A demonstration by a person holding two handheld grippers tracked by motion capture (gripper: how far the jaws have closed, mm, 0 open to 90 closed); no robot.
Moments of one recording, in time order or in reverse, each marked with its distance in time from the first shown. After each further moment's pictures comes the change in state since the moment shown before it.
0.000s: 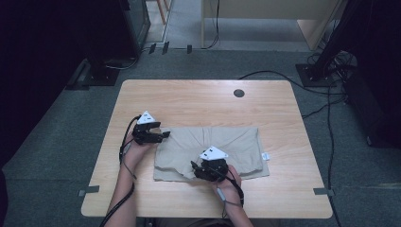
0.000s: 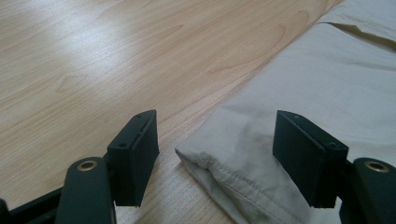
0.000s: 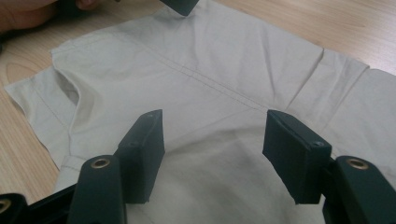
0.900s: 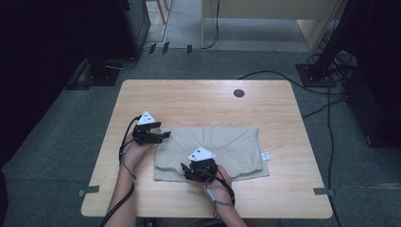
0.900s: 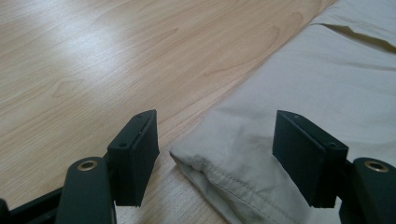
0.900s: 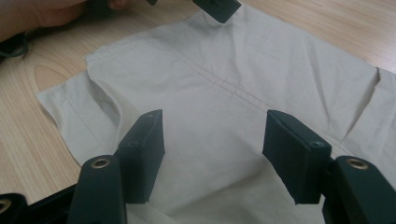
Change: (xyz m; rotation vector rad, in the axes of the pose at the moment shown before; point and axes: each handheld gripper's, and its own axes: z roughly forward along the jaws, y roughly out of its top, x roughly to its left) left arm -0.002 0.000 0.000 -0.005 -0.009 0.020; right arm 0.025 0.012 0.015 0.017 0.038 -0.050
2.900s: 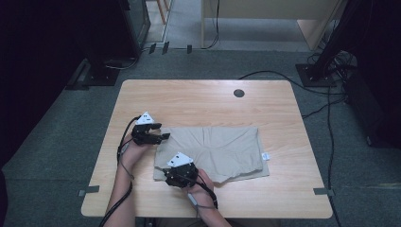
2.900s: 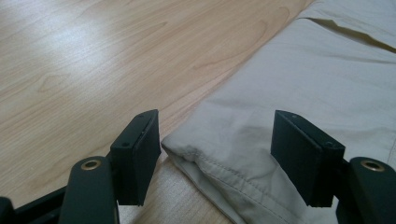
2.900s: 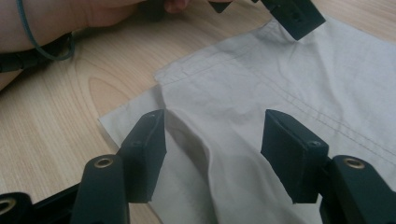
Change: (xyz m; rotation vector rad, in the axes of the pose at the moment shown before) left arm 0.003 -0.002 -0.003 0.009 -0.055 -0.002; right arm 0.049 0.012 0.031 0.016 0.061 -0.049
